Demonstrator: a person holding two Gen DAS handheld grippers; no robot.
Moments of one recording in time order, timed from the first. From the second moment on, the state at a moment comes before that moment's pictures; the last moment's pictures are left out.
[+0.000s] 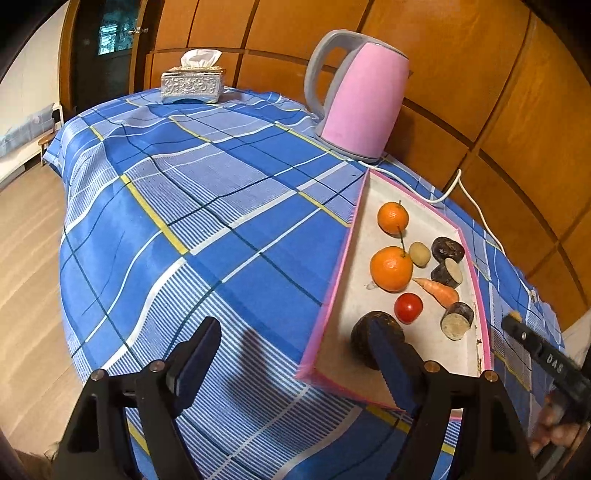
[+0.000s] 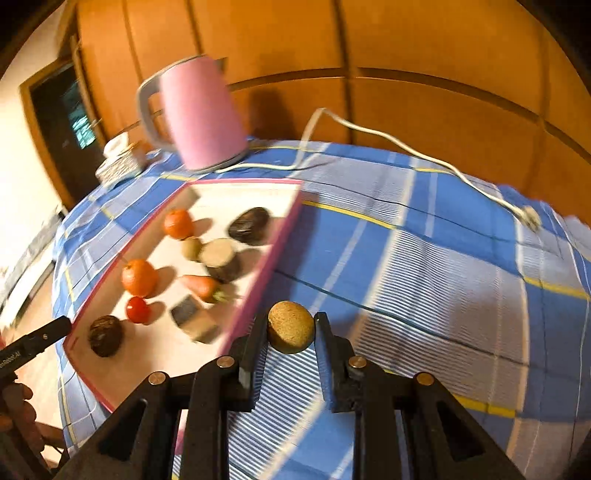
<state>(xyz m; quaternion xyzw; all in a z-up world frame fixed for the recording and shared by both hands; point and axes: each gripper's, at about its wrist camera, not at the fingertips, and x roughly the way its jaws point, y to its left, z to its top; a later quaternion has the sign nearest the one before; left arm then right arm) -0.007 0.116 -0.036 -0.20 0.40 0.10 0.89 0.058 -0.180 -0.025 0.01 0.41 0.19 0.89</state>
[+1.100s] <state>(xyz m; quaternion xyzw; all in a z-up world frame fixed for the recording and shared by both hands) -0.014 0.125 -0.040 -0.20 0.40 0.12 0.89 0.102 -0.087 -0.022 -0.05 0.41 0.25 0.87</state>
